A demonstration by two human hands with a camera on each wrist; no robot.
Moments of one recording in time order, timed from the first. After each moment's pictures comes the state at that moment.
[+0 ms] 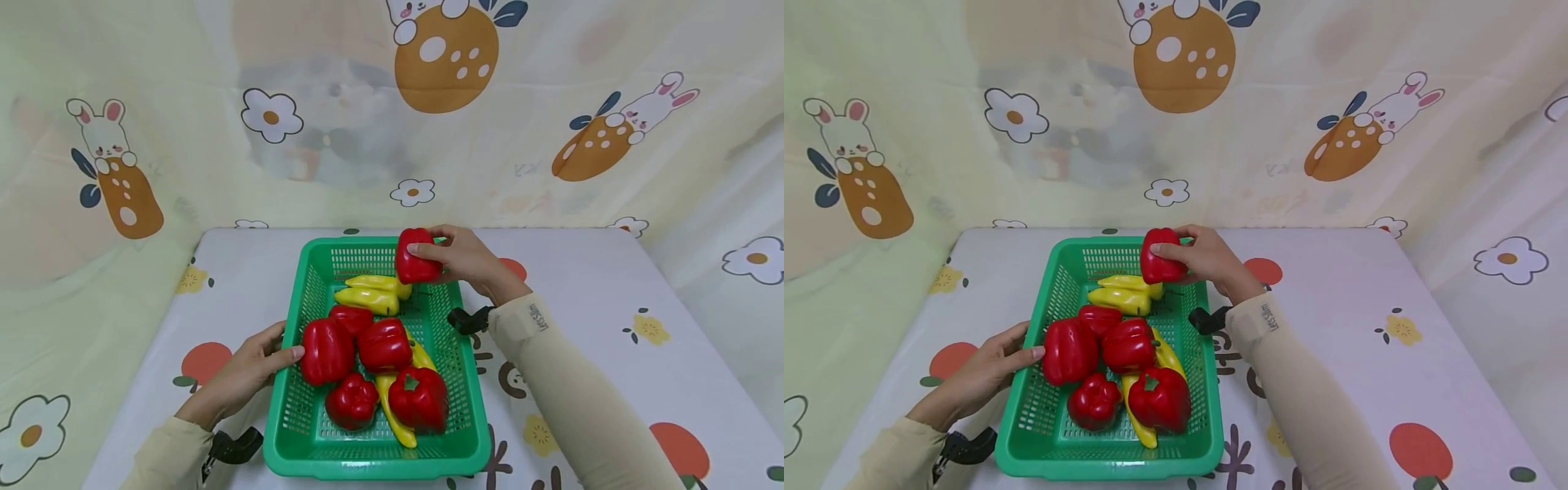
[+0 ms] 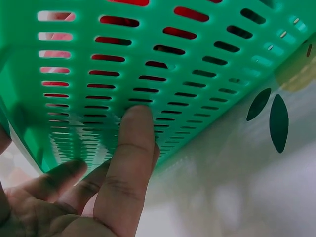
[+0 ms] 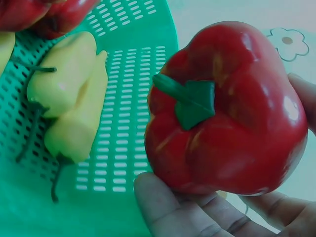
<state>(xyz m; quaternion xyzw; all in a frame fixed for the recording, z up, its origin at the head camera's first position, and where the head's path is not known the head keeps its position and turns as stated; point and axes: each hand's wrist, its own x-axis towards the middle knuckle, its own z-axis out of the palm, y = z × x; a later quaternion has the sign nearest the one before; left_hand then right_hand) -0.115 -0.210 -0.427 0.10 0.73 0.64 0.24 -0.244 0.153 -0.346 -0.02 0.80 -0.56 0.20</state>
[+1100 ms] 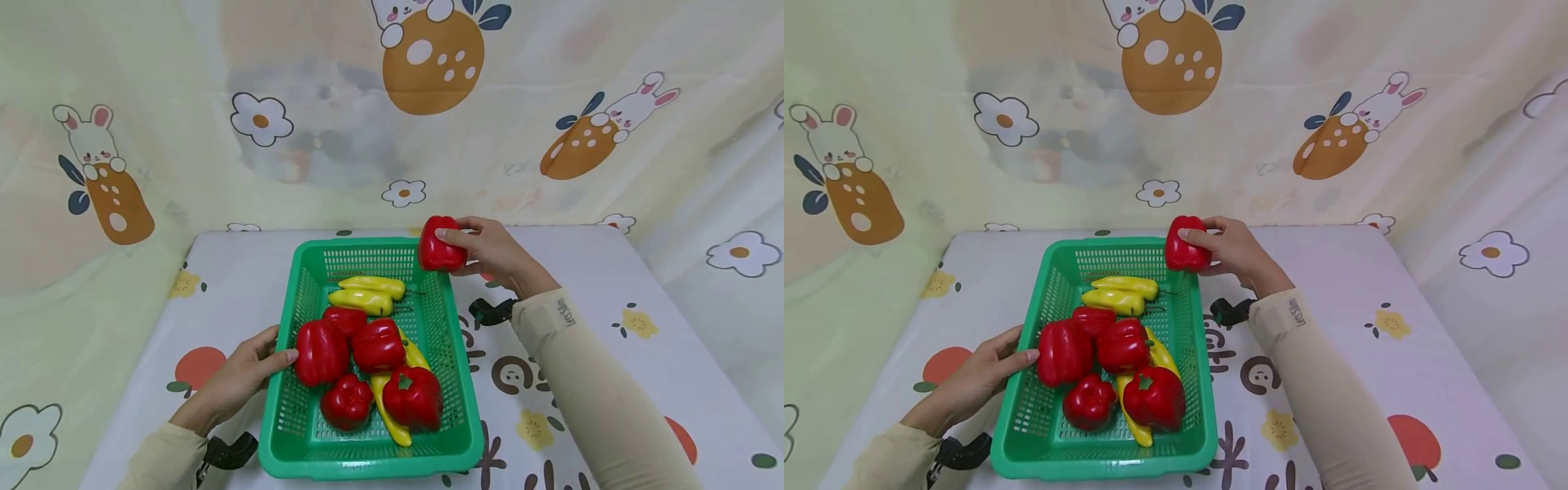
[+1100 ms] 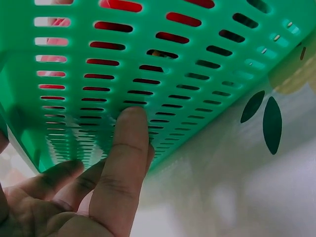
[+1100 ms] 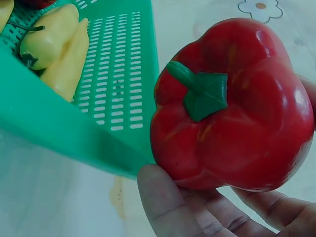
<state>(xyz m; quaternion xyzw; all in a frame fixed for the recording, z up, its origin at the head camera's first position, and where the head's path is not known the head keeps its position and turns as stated) -0.114 -0.208 -0.426 0.09 0.74 0.62 0.24 -0.244 0.201 -0.333 -0.01 0.80 -0.57 0.18</state>
